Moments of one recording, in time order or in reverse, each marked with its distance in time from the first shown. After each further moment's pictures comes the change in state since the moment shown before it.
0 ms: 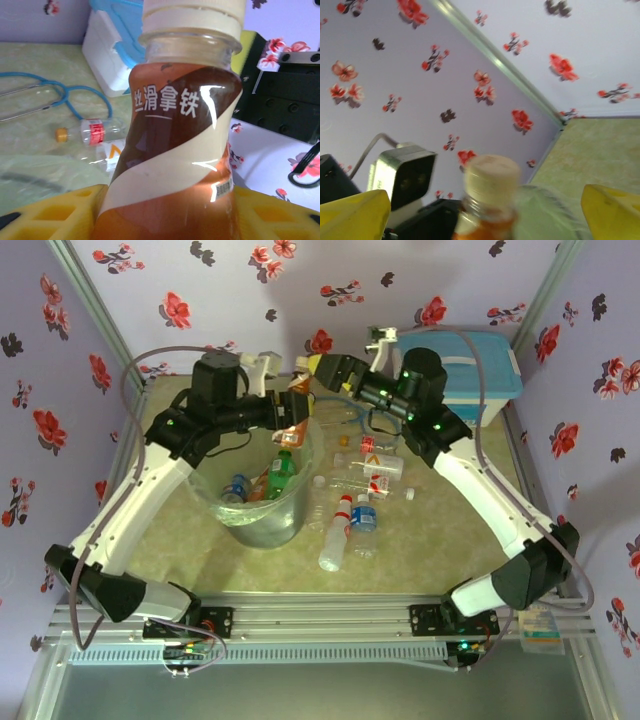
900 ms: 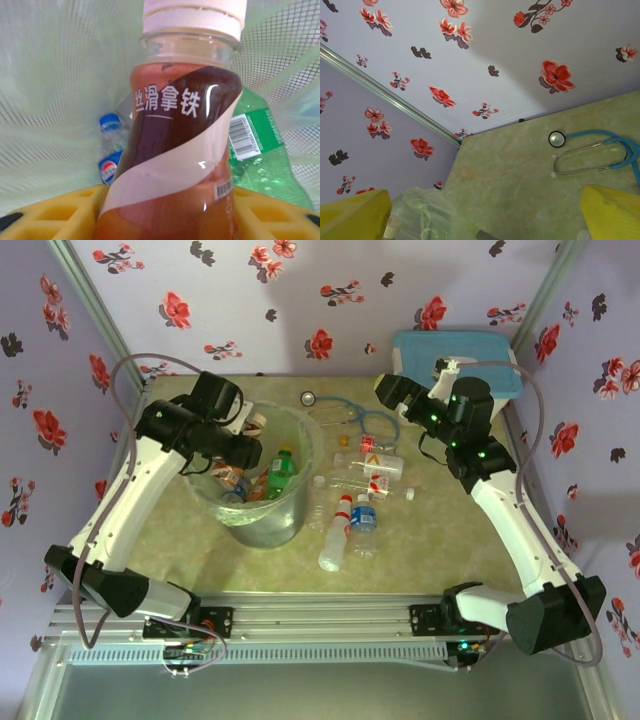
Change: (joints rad) left arm 0.044 0.027 0.069 -0.665 -0.431 0.410; right arm -0.243 -0.240 -0.281 -0.177 0.151 -0.106
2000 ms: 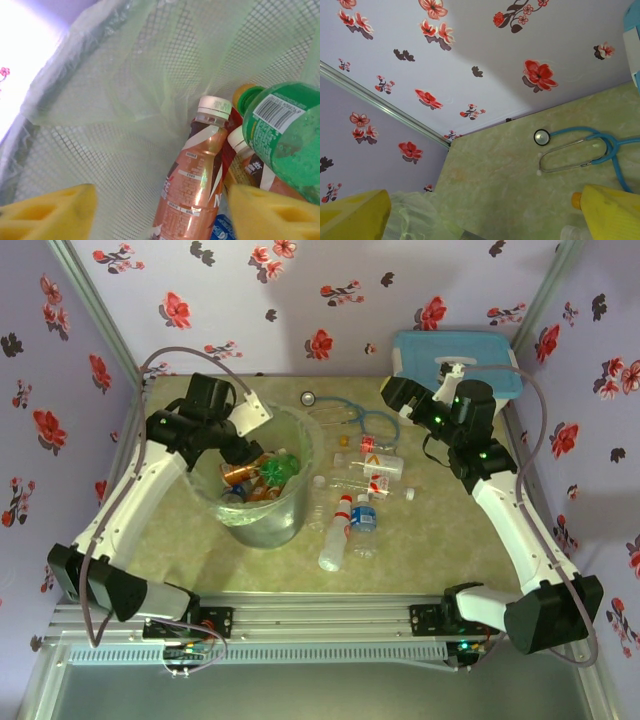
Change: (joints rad) left arm 0.087 -0.031 -0.187 0.349 0.098 0.681; right arm -0.041 0.000 -0.036 0.005 -0.004 0.001
